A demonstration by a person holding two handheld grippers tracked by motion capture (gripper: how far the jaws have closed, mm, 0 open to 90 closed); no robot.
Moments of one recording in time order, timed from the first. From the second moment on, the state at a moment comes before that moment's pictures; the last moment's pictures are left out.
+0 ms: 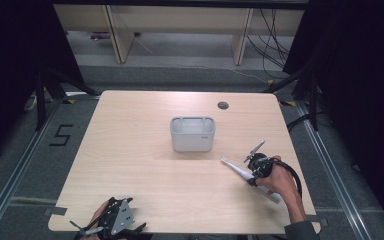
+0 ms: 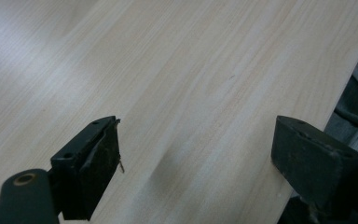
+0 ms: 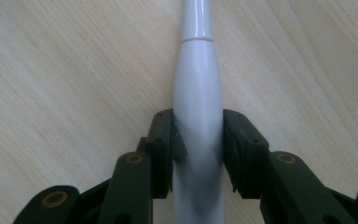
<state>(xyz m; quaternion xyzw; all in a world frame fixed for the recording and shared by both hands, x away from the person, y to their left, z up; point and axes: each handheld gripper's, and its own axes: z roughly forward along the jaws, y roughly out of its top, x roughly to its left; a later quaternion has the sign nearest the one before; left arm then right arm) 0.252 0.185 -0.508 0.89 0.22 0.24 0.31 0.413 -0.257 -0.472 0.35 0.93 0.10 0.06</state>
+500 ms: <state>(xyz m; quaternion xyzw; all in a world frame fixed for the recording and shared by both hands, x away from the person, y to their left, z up) 0.251 0.183 -0.509 0.89 0.21 0.24 0.31 0.424 -0.248 -0.472 0.35 0.94 0.05 0.03</state>
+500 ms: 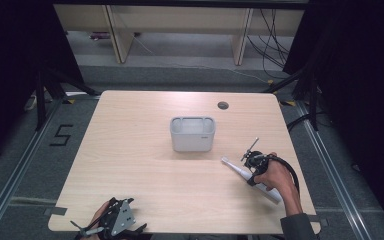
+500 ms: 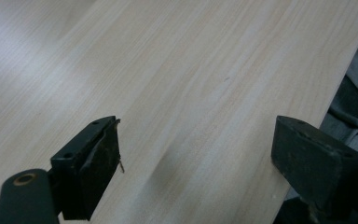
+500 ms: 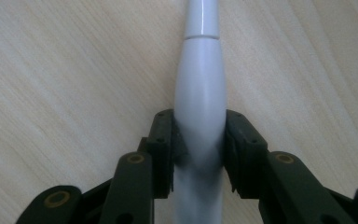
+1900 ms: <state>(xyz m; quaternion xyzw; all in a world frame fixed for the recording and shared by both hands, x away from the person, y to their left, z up) 0.251 0.185 -0.507 0.89 0.22 0.24 0.32 0.421 -0.262 -0.461 0.37 0.92 0.09 0.04</state>
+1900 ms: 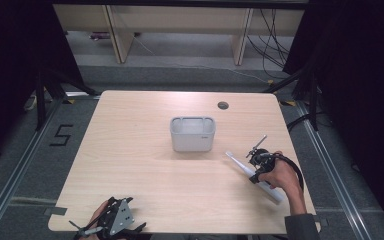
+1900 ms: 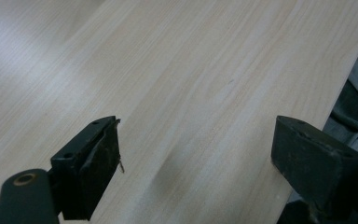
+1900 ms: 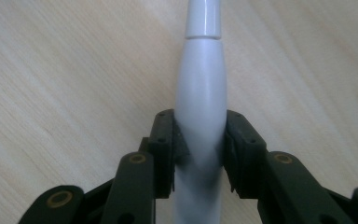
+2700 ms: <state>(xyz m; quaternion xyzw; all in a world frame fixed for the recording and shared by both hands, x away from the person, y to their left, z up) 0.251 0.185 -0.507 0.89 0.21 0.24 0.31 0.418 -0.284 -0.411 0.40 0.83 0.32 0.18</state>
